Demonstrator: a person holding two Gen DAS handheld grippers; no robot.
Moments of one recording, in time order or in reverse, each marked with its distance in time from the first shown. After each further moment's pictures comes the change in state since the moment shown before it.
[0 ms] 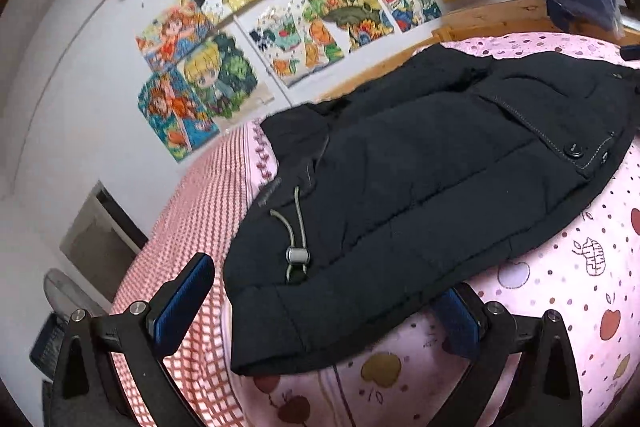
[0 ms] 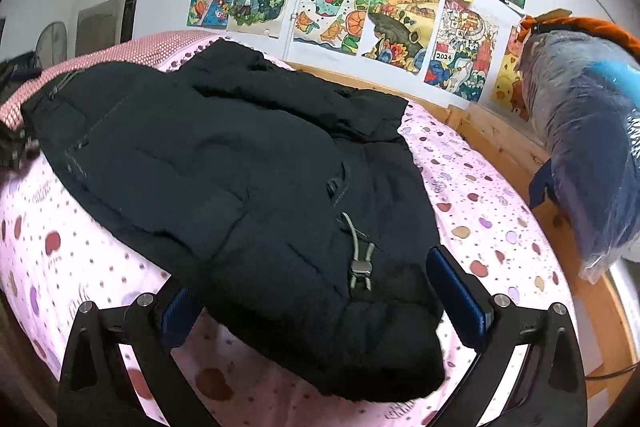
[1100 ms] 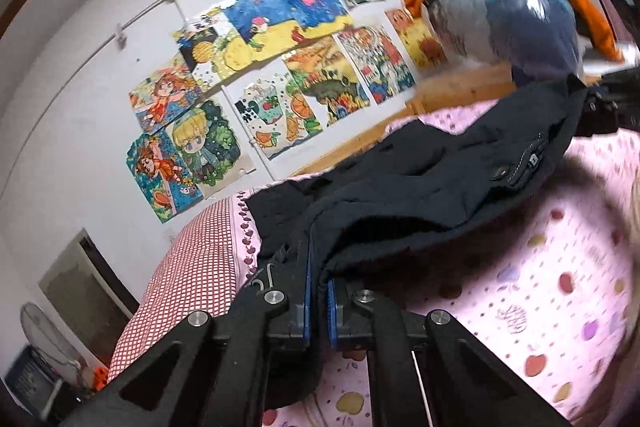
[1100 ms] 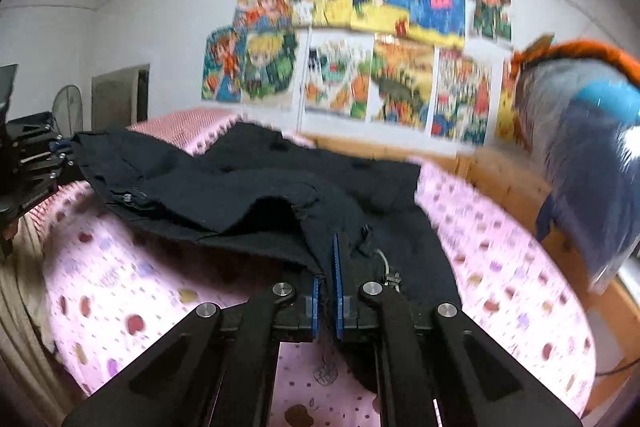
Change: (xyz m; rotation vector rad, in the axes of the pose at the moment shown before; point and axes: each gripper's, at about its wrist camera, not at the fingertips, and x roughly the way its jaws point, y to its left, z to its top) left arm -0.066 0.014 0.028 -0.039 -0.242 -0.099; right arm -0.053 0.008 0.014 0.106 -0.265 0.077
